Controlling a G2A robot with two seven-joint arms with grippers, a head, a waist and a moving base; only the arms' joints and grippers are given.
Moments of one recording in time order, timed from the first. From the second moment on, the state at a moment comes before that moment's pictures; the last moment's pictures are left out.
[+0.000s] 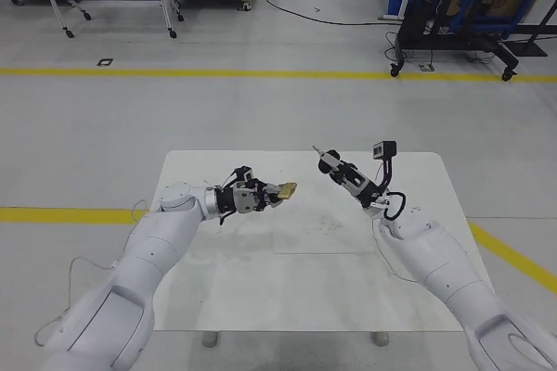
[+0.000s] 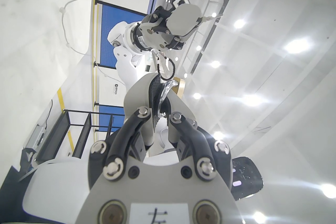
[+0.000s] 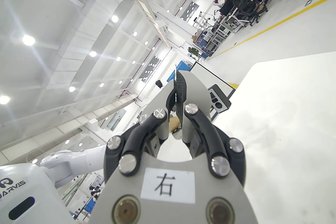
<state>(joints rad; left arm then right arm) 0.60 -1.42 -0.80 -0.47 -0.89 -0.03 -1.40 -0.89 -1.15 0.84 -0.95 0.54 -0.83 0.47</state>
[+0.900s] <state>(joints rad) 0.53 -1.52 -0.80 -0.28 -0.90 -0.03 -1.32 -0.84 -1.23 0.84 -0.83 0.80 -0.87 0.87</state>
